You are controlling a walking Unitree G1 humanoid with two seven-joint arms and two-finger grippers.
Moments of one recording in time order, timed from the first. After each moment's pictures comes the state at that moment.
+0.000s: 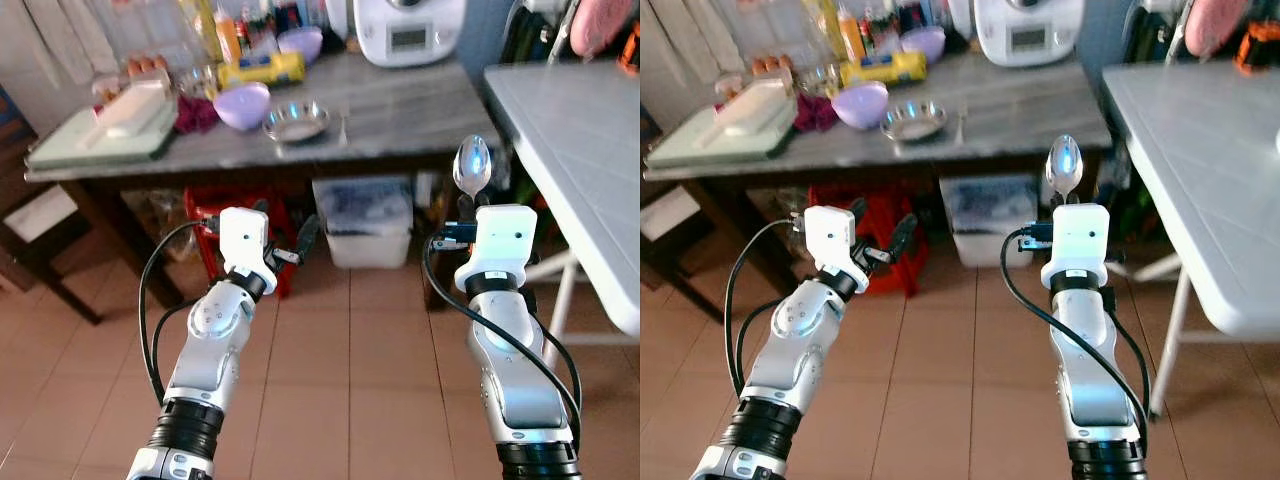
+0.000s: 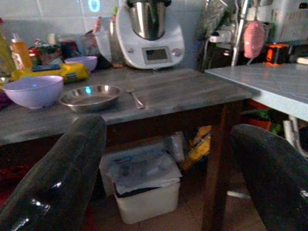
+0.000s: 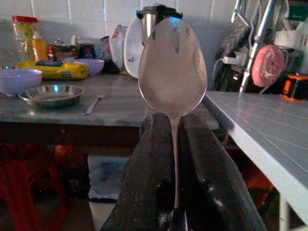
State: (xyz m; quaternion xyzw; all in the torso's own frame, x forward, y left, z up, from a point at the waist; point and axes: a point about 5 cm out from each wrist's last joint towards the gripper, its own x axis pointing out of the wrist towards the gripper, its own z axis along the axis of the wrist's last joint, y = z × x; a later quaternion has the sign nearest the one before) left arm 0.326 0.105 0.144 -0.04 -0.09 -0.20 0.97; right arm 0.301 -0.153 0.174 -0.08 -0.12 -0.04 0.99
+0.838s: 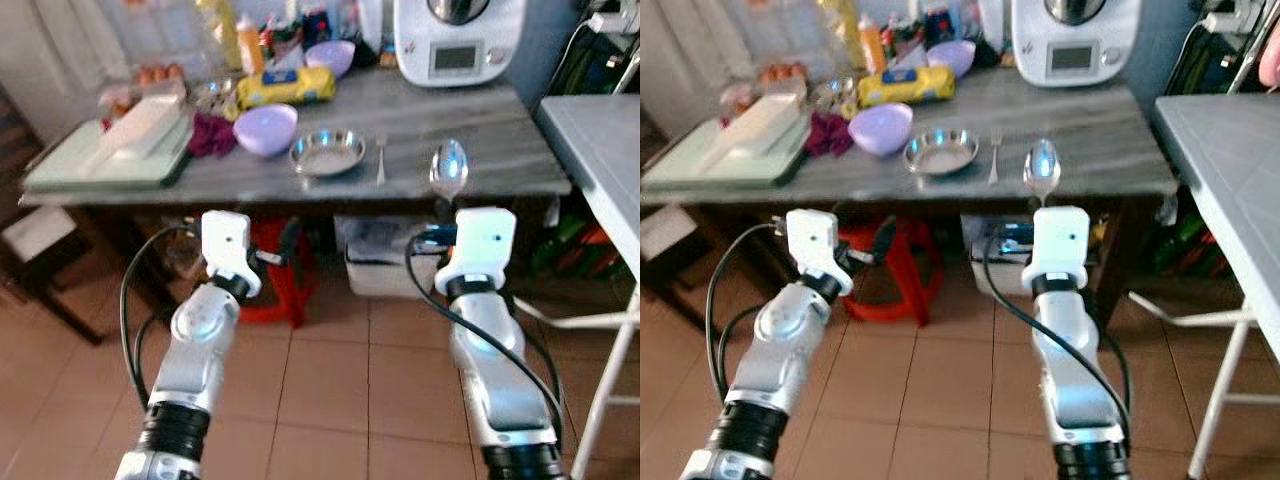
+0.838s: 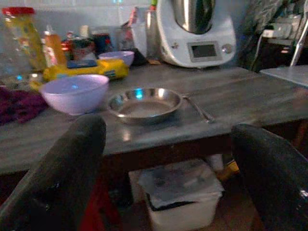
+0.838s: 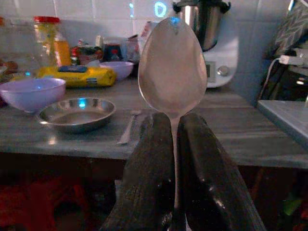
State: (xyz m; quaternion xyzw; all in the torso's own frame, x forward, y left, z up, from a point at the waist) left arm 0.325 0.114 0.140 -0.04 -0.09 -0.19 0.98; right arm 0.301 -0.143 0.172 -0.07 -0.12 -0.03 0.99
